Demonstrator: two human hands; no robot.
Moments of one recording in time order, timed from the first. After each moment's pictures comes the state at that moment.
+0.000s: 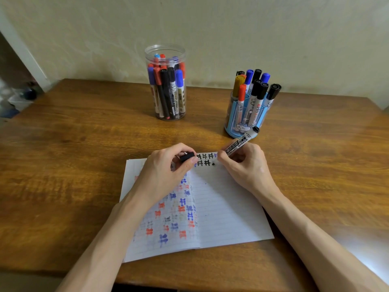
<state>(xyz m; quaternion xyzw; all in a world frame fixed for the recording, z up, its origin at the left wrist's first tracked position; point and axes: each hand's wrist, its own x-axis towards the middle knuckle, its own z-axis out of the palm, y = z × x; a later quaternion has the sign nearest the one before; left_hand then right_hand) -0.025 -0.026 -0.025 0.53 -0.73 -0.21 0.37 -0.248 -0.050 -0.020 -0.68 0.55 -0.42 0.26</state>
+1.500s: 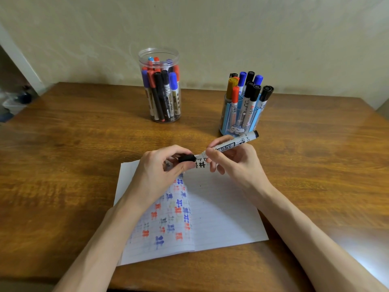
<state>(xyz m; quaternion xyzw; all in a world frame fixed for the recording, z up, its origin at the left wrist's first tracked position) -0.029 -0.022 -0.014 0.51 -0.73 -0.22 0.40 -0.248 -0.042 -0.007 -0.65 0.39 -0.47 0.46</state>
